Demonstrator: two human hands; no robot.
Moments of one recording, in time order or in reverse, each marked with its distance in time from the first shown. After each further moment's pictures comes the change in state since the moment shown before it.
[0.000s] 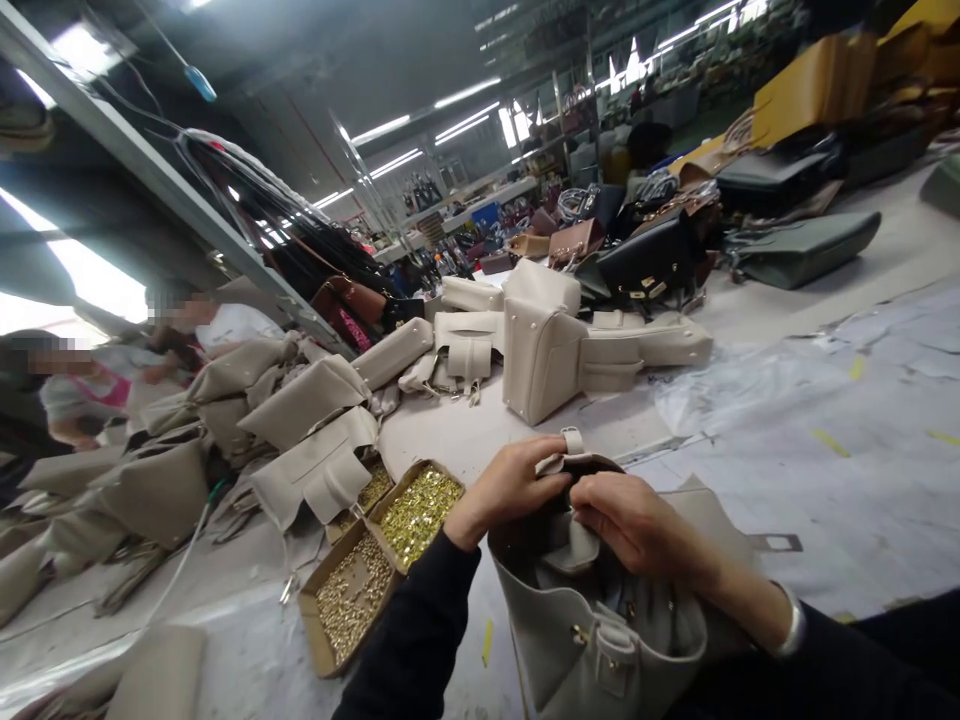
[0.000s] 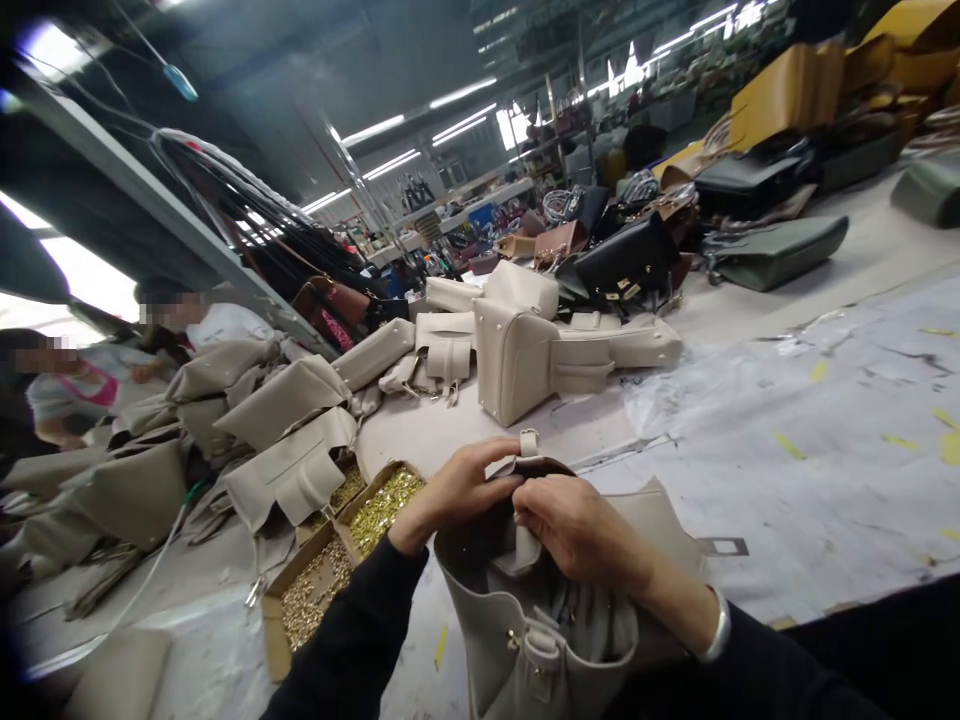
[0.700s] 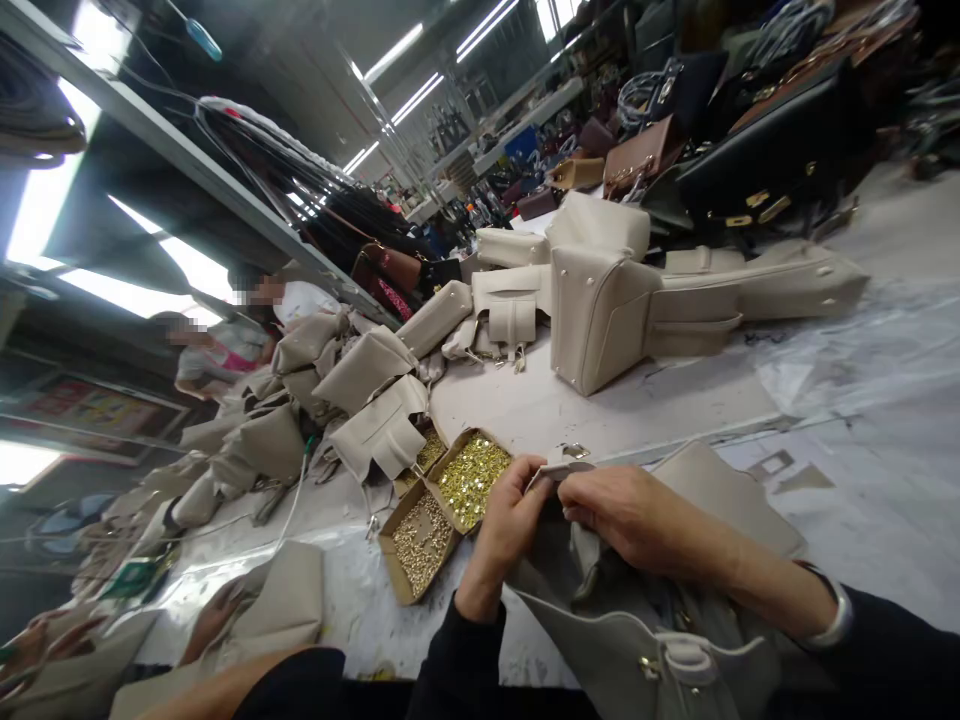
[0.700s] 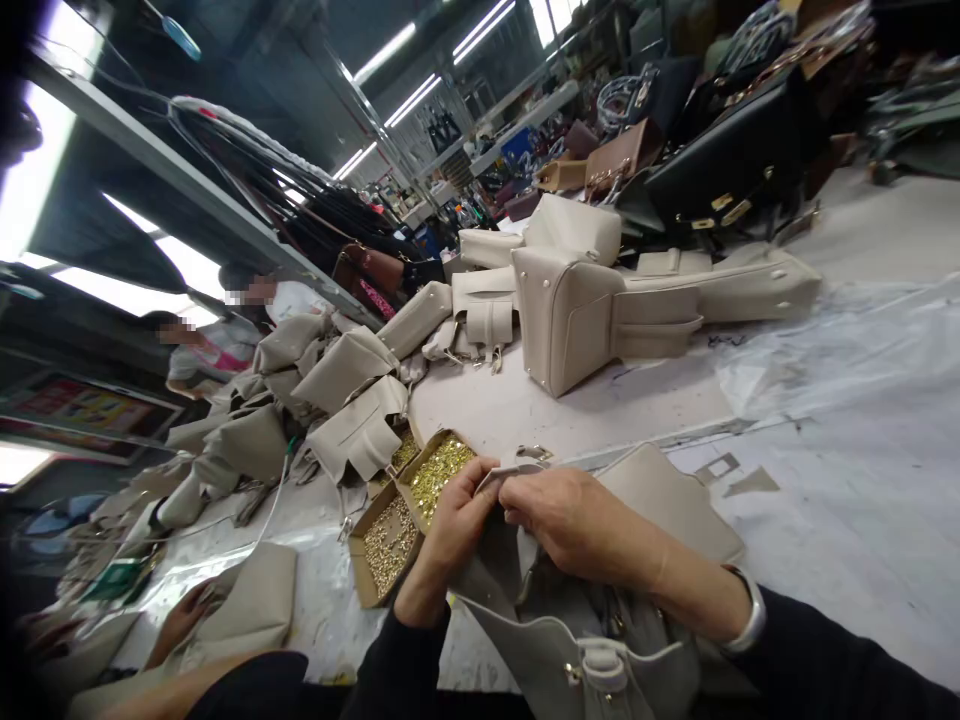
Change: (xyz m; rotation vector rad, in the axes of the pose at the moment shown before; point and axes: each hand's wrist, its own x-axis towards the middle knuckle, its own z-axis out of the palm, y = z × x) left_hand -0.089 -0.031 0.007 -0.292 0.415 -0.577; right_hand 0.040 0.001 0.055 0.140 -0.271 0.083
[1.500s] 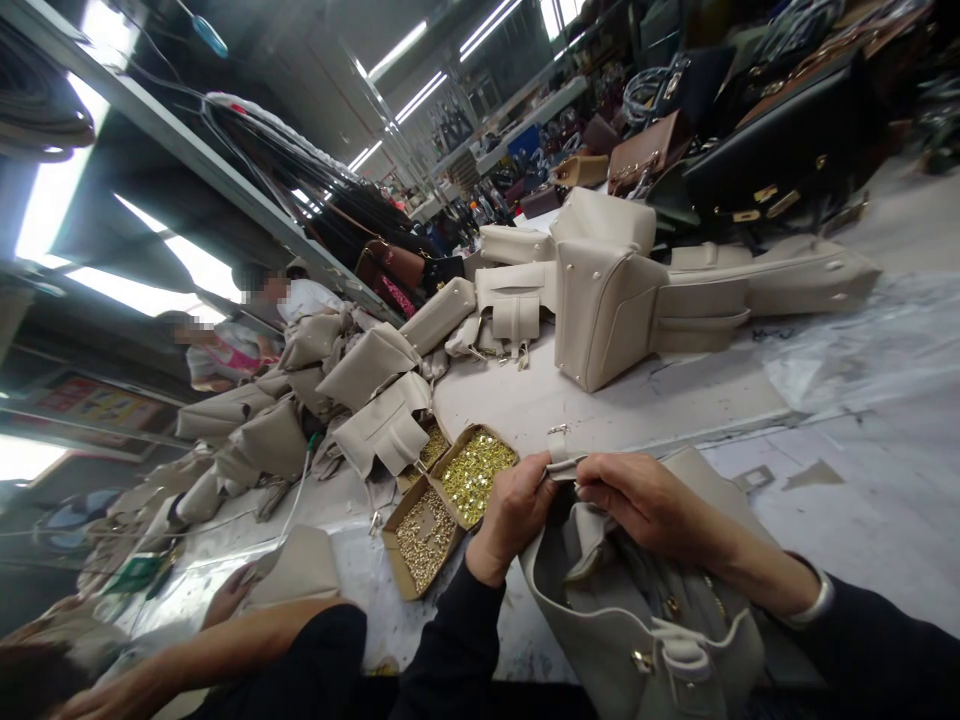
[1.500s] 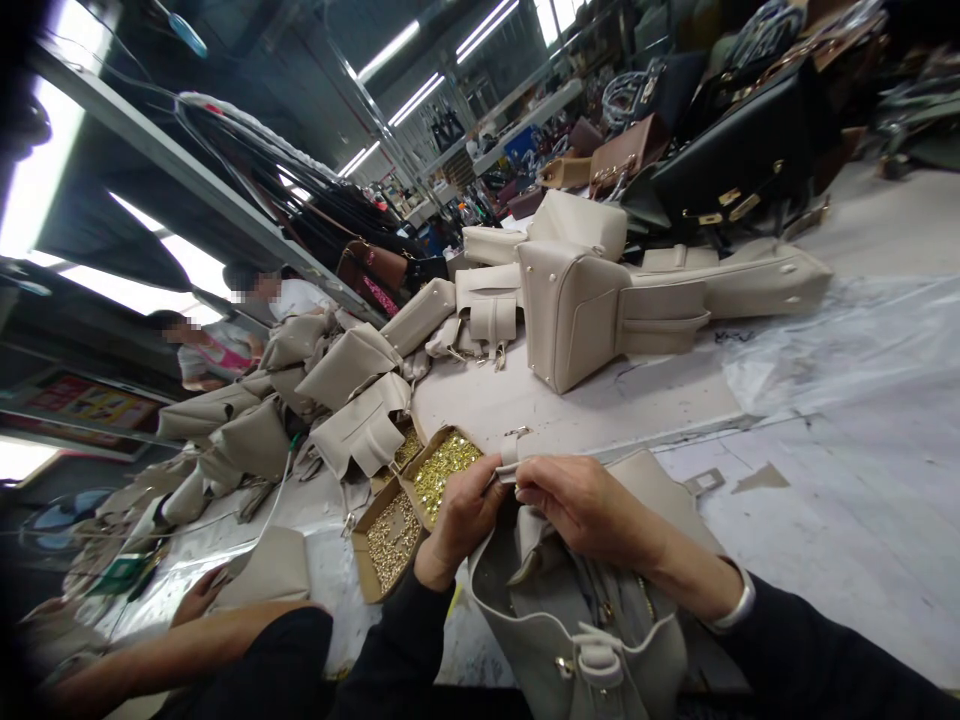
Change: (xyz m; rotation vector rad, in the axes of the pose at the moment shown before) left_hand 0.006 -0.029 -0.007 0.557 0.037 0.561; right_hand -0.003 0.012 0.007 0.195 0.255 -0.104
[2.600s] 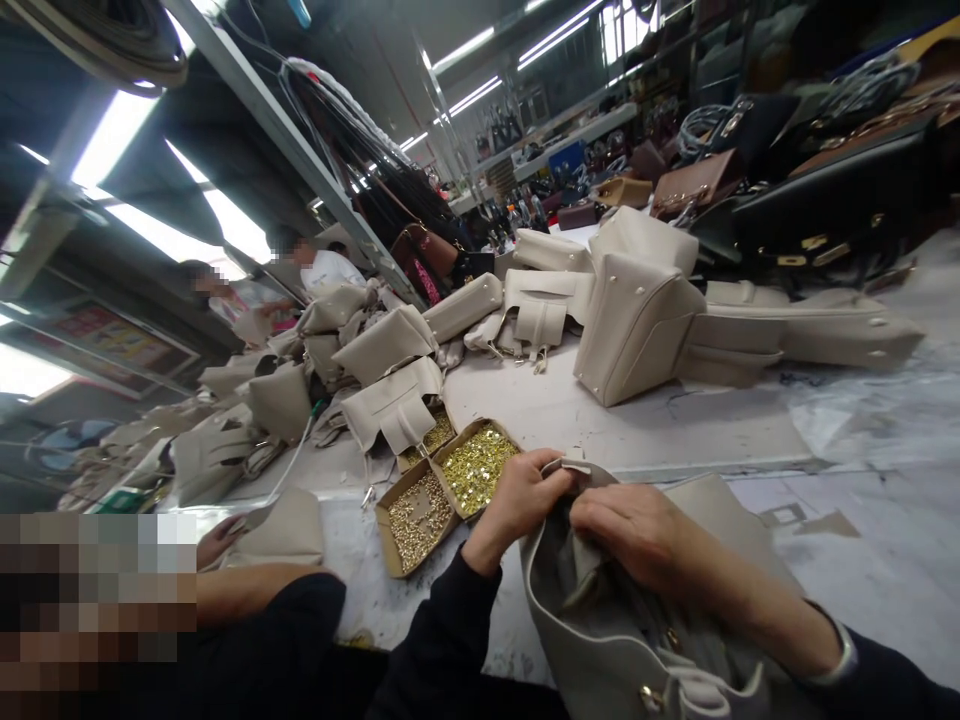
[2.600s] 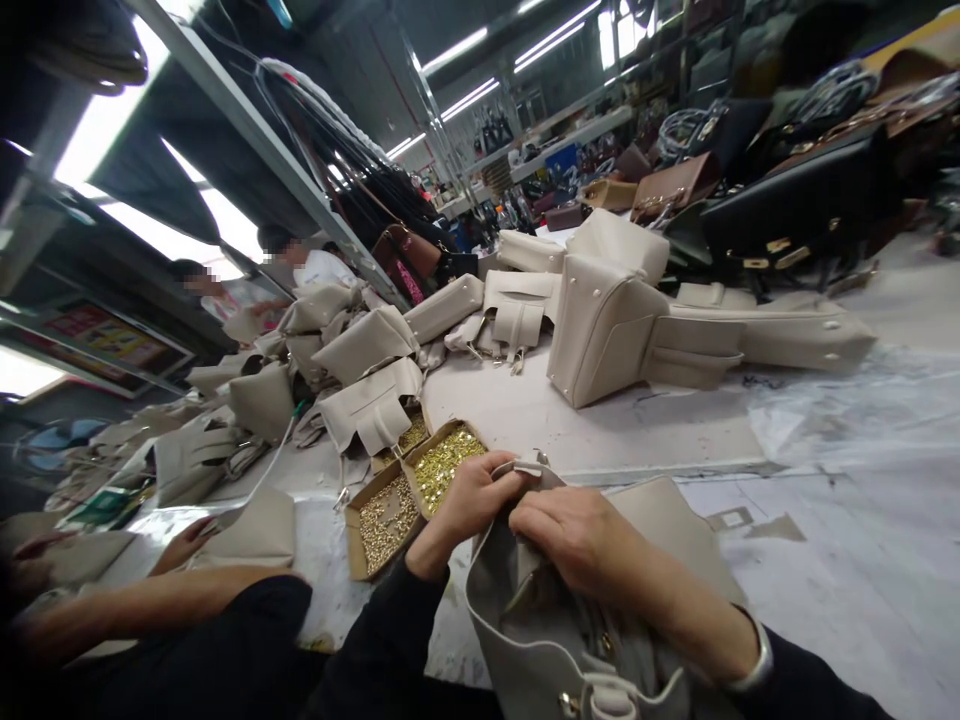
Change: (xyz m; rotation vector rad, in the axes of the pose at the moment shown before) left_hand 0.017 0.024 -0.009 -0.450 -0.039 -0.533; right_hand 0.002 -0.013 0.009 -0.206 -0.271 -0.165
